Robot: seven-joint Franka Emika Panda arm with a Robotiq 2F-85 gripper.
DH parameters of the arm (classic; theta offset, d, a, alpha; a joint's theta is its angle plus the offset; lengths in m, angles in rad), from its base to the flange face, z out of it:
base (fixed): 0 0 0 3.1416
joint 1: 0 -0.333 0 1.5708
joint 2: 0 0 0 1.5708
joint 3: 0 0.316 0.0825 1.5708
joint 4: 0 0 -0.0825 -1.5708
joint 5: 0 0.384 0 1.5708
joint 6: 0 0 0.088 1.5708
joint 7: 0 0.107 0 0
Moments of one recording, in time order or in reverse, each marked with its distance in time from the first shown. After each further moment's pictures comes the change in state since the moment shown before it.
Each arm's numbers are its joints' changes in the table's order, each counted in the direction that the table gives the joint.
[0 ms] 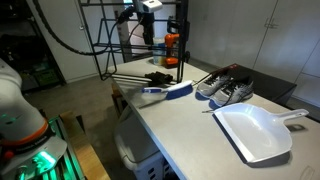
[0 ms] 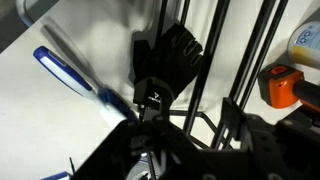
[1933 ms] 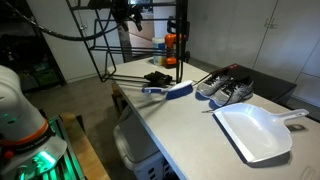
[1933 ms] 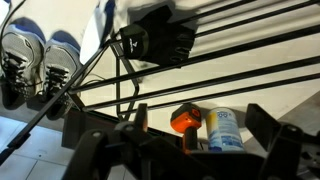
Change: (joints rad) arm -0.065 -0.377 0.038 -0.258 -0.129 0.111 -0.900
